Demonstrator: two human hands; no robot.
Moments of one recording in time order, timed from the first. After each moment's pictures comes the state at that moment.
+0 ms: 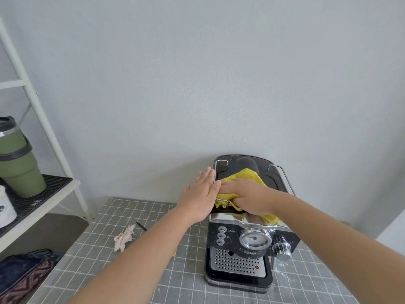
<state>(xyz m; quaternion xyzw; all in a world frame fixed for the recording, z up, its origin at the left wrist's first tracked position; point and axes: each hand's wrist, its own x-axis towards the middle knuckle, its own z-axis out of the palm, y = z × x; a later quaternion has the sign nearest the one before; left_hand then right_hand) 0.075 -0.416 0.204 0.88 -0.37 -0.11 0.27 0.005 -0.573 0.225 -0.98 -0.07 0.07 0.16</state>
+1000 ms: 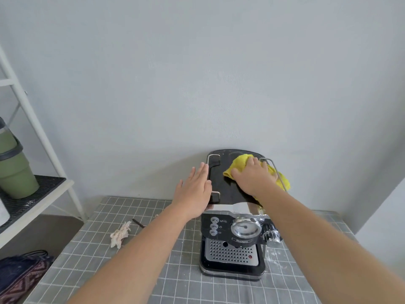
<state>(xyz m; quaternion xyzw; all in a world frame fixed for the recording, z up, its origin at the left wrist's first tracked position) 0.066 -0.415 0.203 0.90 -0.36 -0.08 0.24 0.012 -0.580 0.223 -0.93 0.35 -0.03 0.15</state>
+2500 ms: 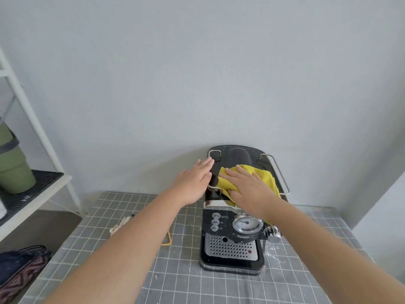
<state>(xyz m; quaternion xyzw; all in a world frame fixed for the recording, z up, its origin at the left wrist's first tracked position) 0.091 -0.415 0.206 0.86 -0.43 -0.12 0.26 -0.035 -0.545 0.225 -0.99 0.10 0.02 0.10</state>
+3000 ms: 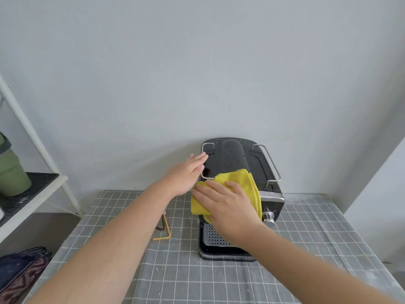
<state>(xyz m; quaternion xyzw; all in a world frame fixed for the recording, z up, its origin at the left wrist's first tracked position) 0.090 -0.405 0.213 0.84 -0.45 -0.13 0.28 -0.065 -0.488 0.191 -0.99 0.00 -0.14 -0.07</state>
